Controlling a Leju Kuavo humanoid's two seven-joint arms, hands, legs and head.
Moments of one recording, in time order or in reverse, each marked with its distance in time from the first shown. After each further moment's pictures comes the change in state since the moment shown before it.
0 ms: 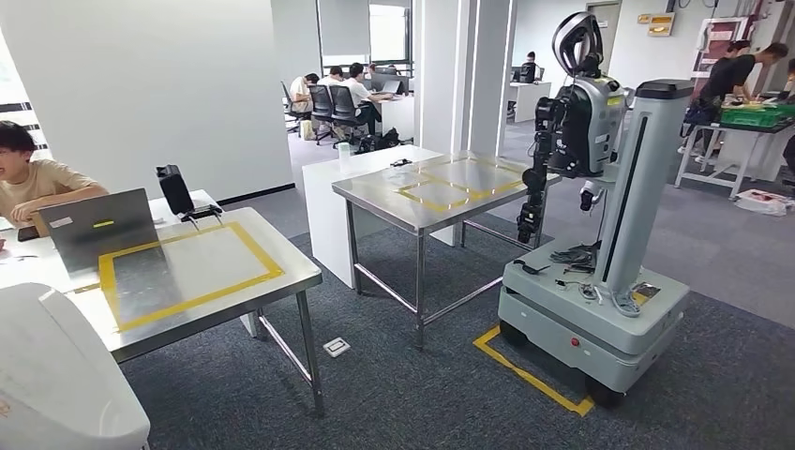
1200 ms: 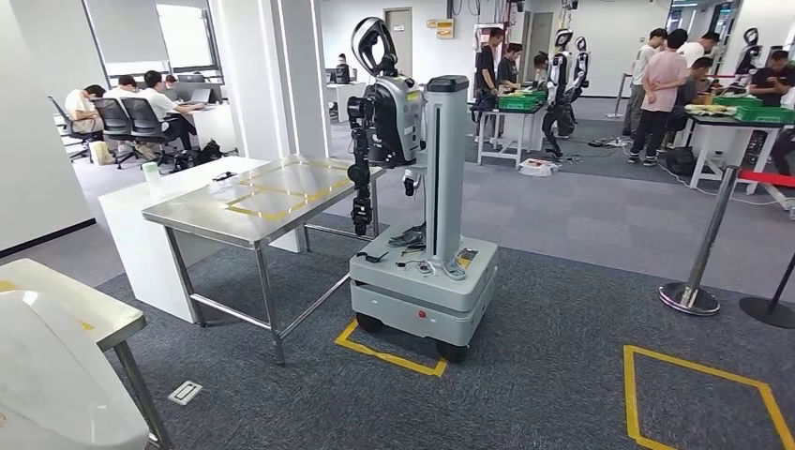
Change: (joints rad) left arm 0.039 -0.021 0.027 -0.027 -0.020 -0.010 -0.009; right arm 0.001 0.008 0.005 0.000 0.016 0.001 -0.011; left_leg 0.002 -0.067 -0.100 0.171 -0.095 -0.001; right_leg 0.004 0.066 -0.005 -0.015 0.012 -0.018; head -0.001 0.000
